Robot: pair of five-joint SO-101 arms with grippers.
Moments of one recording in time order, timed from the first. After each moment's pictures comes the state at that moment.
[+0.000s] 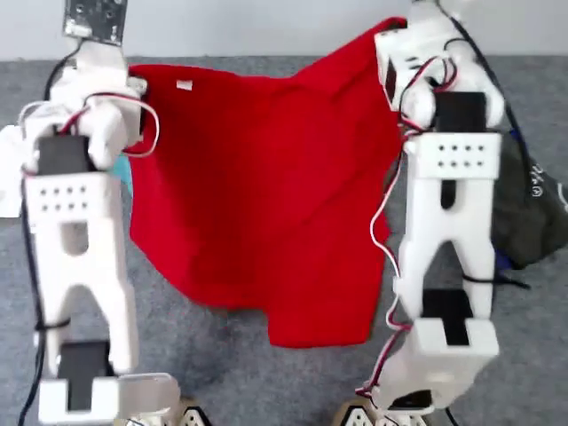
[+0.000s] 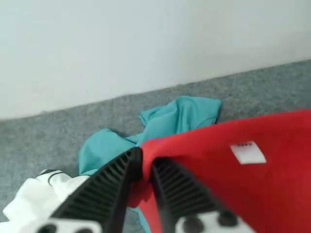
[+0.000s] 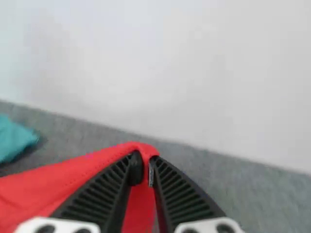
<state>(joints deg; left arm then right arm) -8.1 -3.5 -11.8 62.5 -8.3 -3.3 12.0 -37.6 53.8 12.1</state>
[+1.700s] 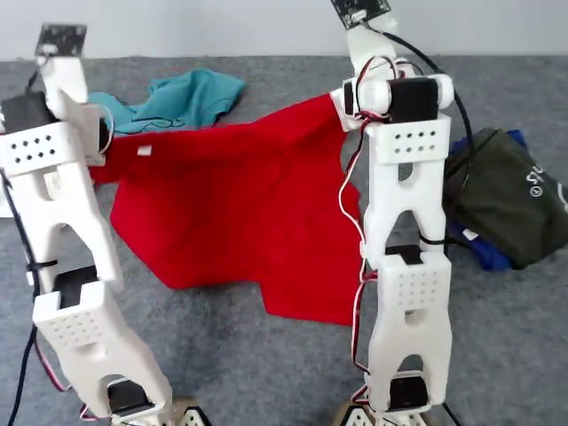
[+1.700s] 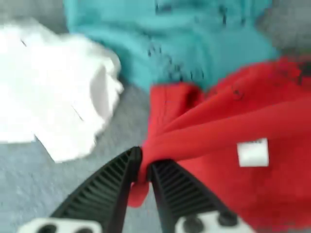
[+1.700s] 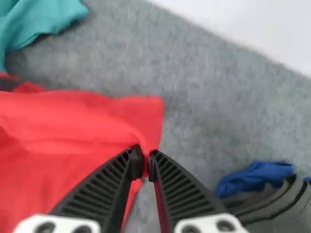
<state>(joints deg) -20.2 25.7 -40.4 99.1 -8.3 -9.7 38.8 -80.6 100.6 17.1</state>
